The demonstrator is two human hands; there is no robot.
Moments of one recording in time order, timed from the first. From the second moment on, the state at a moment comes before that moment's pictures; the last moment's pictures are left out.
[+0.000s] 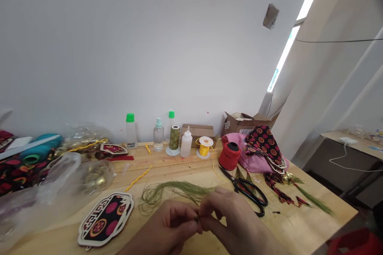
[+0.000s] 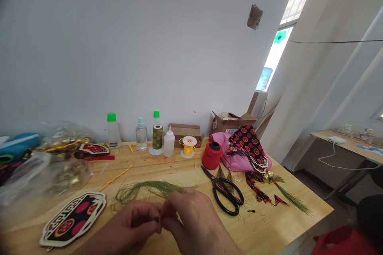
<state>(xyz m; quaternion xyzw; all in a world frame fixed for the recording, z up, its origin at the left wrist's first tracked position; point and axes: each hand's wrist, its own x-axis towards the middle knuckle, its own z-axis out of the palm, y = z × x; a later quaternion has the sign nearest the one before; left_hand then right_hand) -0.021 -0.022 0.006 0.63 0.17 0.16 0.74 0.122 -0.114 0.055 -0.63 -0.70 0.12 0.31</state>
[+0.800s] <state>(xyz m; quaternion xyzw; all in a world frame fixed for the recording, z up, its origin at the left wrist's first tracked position) -0.018 -0.018 0.009 0.68 0.24 0.17 0.67 0.118 -0.106 0.011 -0.62 -0.54 0.18 0.54</state>
